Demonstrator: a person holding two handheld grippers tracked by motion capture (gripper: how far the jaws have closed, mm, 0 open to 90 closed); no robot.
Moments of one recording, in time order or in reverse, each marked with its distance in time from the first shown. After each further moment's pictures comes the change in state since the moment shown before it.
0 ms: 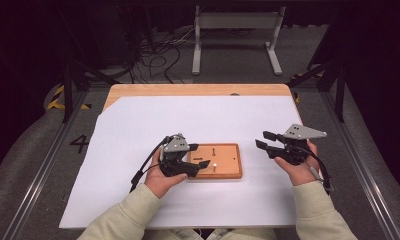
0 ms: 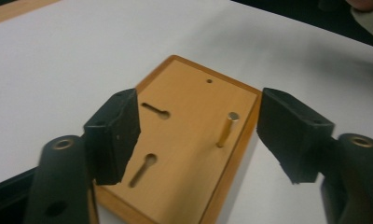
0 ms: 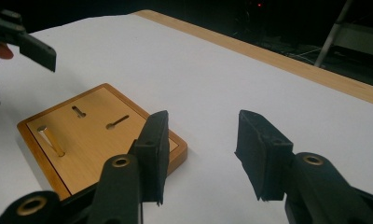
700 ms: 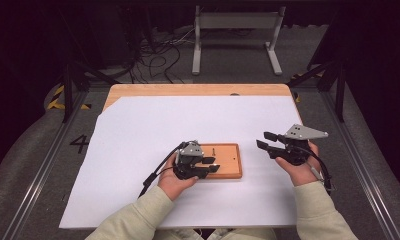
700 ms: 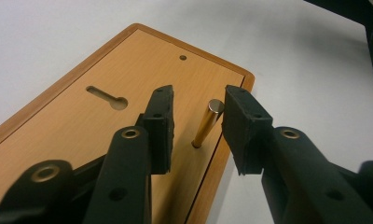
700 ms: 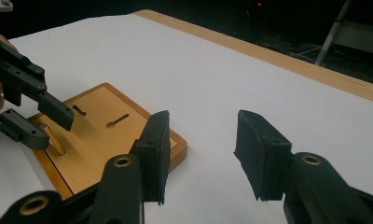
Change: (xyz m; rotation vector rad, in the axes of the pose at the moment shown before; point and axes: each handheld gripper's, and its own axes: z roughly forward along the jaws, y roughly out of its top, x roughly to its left) left arm 0.001 -0.011 0.042 0.062 -0.106 -0.017; right arm -0.001 -0.001 -0.002 0.000 0.001 0.005
